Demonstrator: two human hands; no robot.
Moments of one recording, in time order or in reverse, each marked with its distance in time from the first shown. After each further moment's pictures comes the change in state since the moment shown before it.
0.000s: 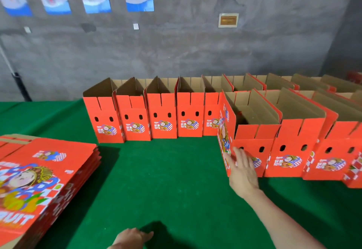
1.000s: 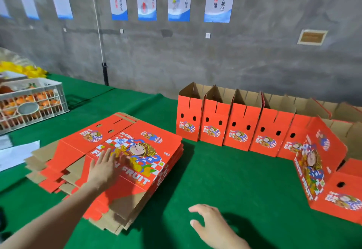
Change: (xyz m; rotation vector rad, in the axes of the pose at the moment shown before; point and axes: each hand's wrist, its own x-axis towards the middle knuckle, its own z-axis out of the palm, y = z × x) left_hand -0.147 -0.328 0.029 -0.377 0.682 -0.705; right_hand -0.140 -0.314 -0.124 0.740 -0.451 -0.544
